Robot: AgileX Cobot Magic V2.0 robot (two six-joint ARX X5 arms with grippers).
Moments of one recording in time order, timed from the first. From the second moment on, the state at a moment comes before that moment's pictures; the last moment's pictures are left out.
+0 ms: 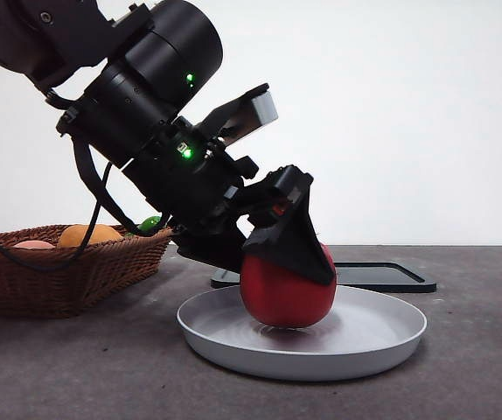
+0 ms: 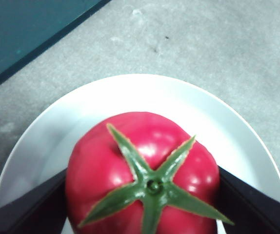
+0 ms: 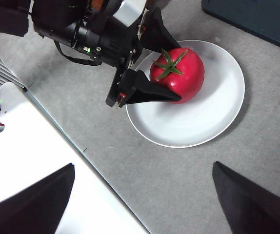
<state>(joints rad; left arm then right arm) -0.76 1.72 0.87 0.17 0.26 0.09 0.37 0.76 0.95 -1.03 -0.52 -0.02</state>
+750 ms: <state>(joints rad) -0.76 1.72 0.87 0.14 0.26 0.06 0.37 0.76 0.95 -1.03 -0.52 -0.02</state>
